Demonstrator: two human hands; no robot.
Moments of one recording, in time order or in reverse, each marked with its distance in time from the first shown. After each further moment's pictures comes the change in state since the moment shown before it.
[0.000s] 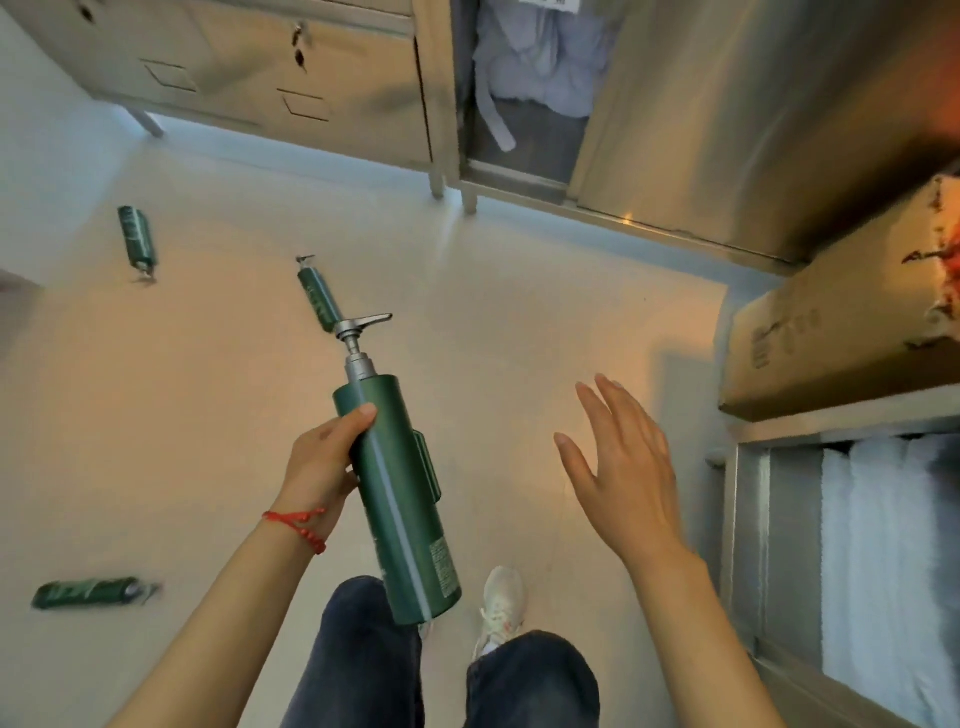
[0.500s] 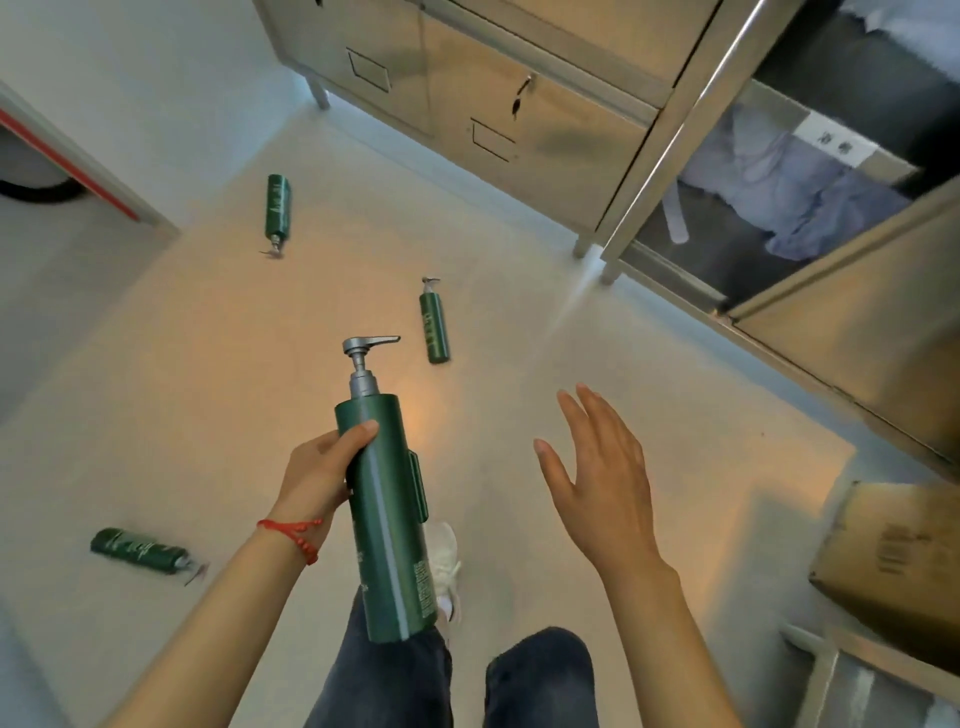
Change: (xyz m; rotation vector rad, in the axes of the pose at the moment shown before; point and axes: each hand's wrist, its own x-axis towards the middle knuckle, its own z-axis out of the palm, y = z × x) left_hand 0.137 0.105 -0.175 -0.112 0.207 -0.006; right_hand 0.193 -0.220 0.087 -0.013 -0.227 -0.229
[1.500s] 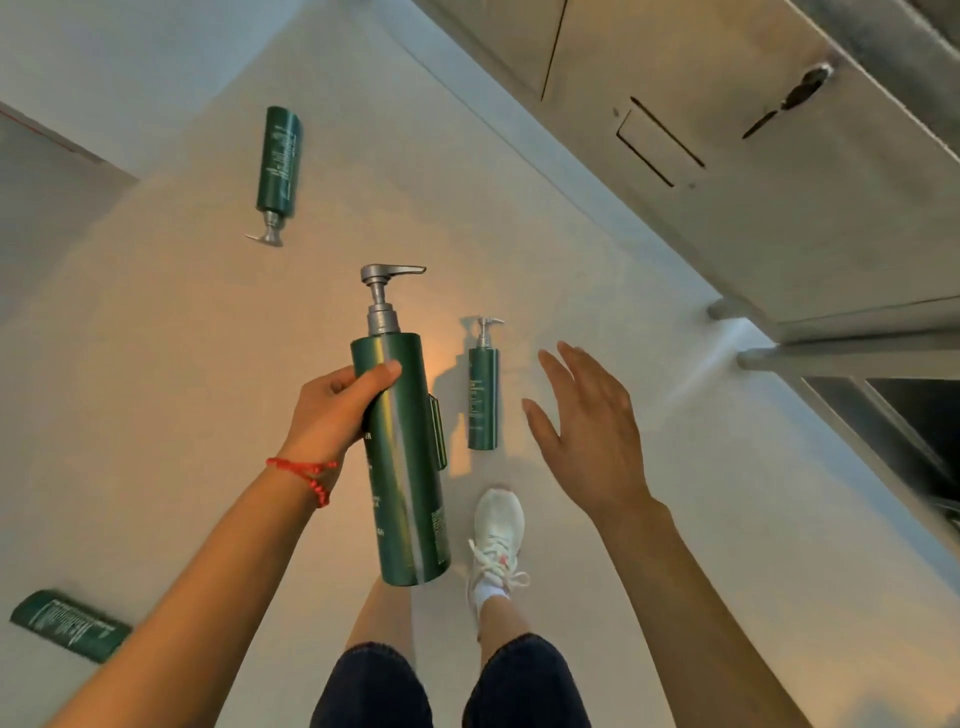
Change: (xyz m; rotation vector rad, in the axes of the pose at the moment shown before) left_hand 0.452 0.093 0.011 0.013 0.162 -0.096; right_hand 0.472 -0.028 0.200 -0.116 -0.244 -0.206
